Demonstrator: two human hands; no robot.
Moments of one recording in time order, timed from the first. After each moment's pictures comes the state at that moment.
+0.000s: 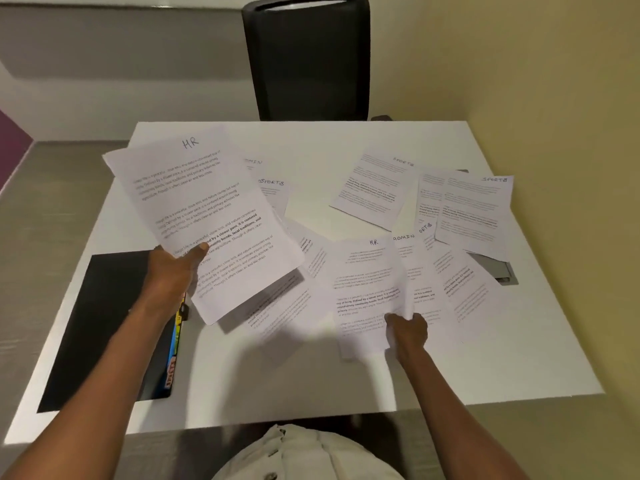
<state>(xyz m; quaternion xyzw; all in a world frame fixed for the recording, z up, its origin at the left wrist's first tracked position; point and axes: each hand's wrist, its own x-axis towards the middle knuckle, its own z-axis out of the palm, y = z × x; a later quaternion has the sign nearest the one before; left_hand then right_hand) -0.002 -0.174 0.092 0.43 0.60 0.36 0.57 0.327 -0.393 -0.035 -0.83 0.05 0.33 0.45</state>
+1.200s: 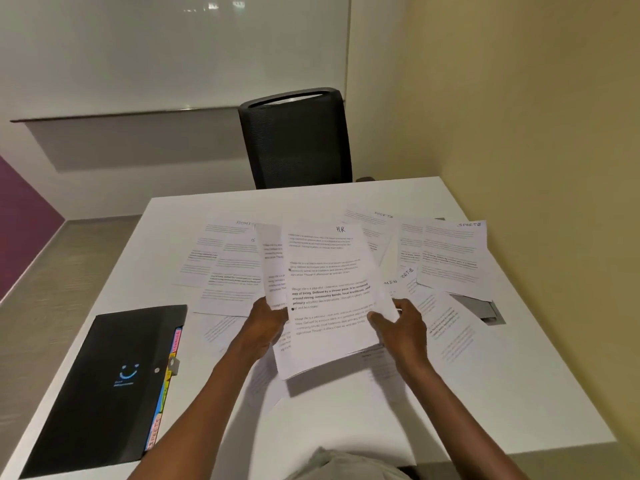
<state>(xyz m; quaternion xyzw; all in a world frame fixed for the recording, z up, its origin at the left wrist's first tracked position) 0.150 -0.251 0.089 0.52 0.54 0.21 0.63 0.349 -0.391 0.095 -0.82 -0.21 0.28 0.45</state>
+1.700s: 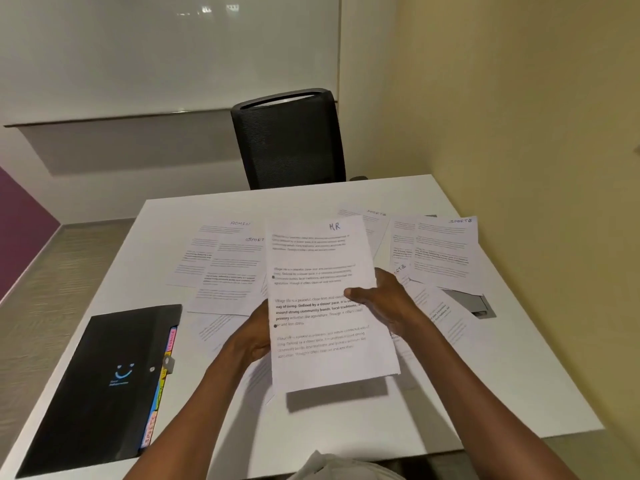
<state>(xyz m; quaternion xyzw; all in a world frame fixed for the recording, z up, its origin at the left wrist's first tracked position) 0.151 -0.266 0.096 0.58 0.39 0.14 0.70 0.382 -0.360 0.118 -0.64 -0.30 0.50 0.50</state>
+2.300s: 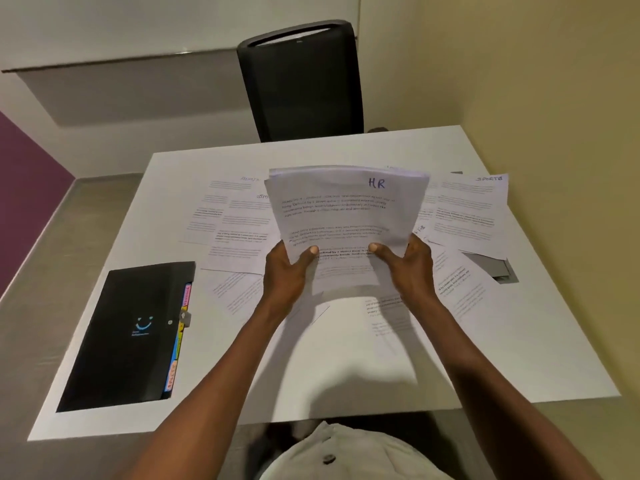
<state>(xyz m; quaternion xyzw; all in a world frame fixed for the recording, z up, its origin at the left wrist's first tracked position) 0.178 -0.275 0.094 0.58 0.48 0.36 0.55 0.370 -0.365 0.102 -0.69 -0.29 0.29 0.59</state>
